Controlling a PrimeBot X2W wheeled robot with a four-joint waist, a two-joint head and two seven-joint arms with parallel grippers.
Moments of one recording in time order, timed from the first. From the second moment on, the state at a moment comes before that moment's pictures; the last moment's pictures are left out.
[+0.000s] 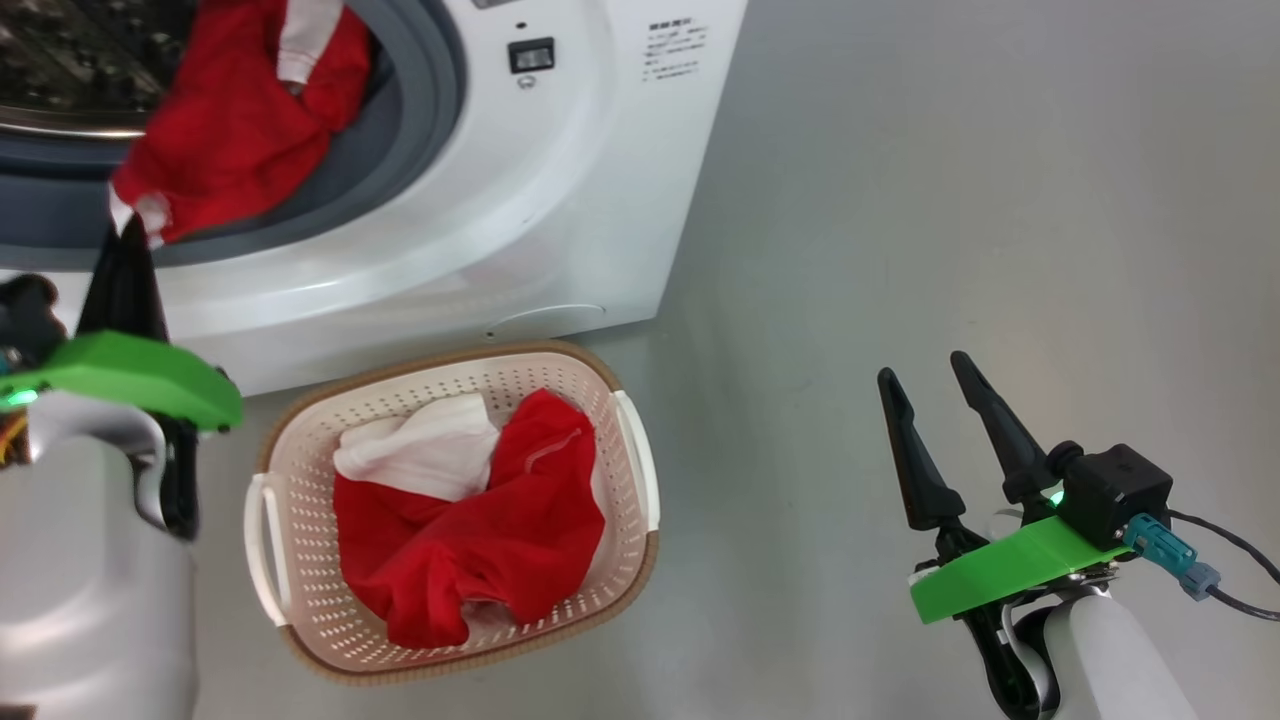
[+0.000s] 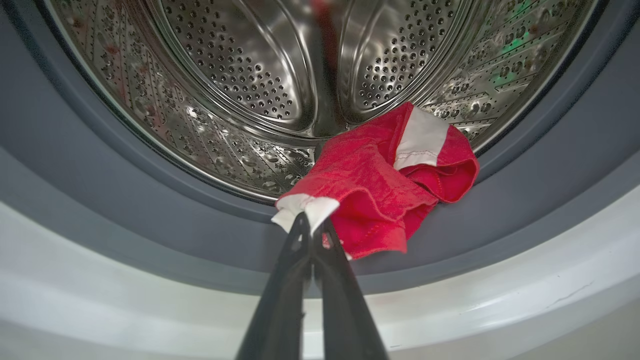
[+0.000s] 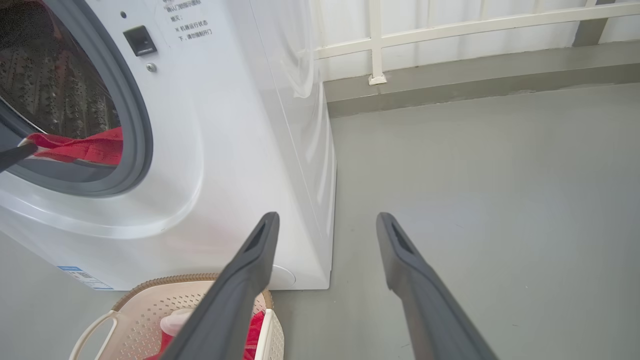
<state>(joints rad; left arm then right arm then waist) -0.79 0.14 0.09 0.83 -0.18 -0.12 -0.25 -0.25 -0.05 0.08 0.18 0.25 0.13 -0.25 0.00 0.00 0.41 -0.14</state>
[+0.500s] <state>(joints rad) -0.56 0.08 0.11 0.47 -0.22 -0.13 -0.25 -0.24 -0.06 0.07 0.19 0.24 0.13 -0.25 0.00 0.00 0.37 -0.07</state>
